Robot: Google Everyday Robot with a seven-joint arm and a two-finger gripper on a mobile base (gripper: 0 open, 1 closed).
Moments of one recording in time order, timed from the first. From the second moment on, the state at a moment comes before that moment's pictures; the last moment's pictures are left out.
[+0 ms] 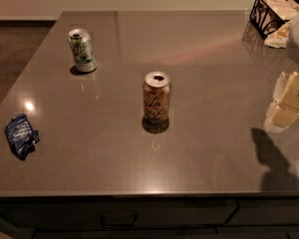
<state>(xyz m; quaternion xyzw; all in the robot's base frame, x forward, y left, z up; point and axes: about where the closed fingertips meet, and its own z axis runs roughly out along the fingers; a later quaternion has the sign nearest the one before) 0.438 -0.214 0.986 -0.60 0.78 -0.05 0.17</state>
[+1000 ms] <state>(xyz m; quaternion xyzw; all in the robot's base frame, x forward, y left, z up) 0.468 -0.194 0.970 -0.57 0.80 -0.02 0.20</state>
